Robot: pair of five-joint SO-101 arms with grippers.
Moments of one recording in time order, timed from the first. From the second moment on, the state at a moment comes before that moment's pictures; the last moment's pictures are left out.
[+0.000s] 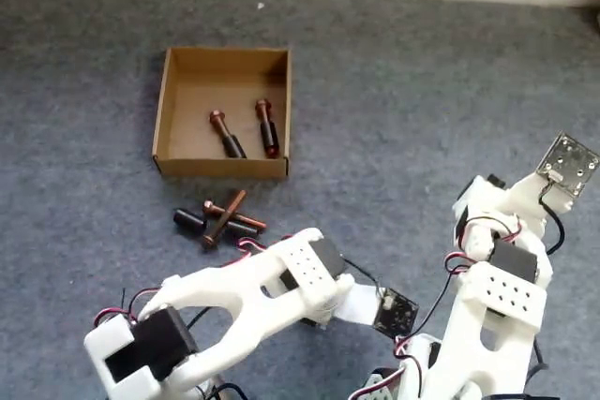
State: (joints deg) left arm 48.6 1.8 39.4 59.5 -51.1; right arm 17.8 -48.8 60.9 37.2 -9.7
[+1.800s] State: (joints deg) left arm 17.0 -68.5 53.7 59.9 16.1; right arm -9.8 -51.2 62.8 37.2 -19.2
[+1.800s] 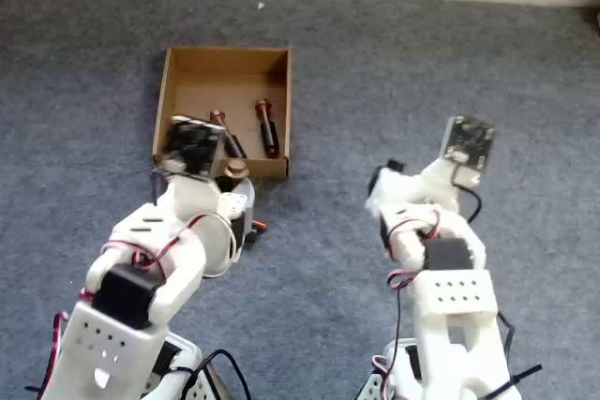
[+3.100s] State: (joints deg) left arm 22.2 -88.7 68.1 43.2 27.2; right arm -43.6 -103.8 95.2 29.5 12.3
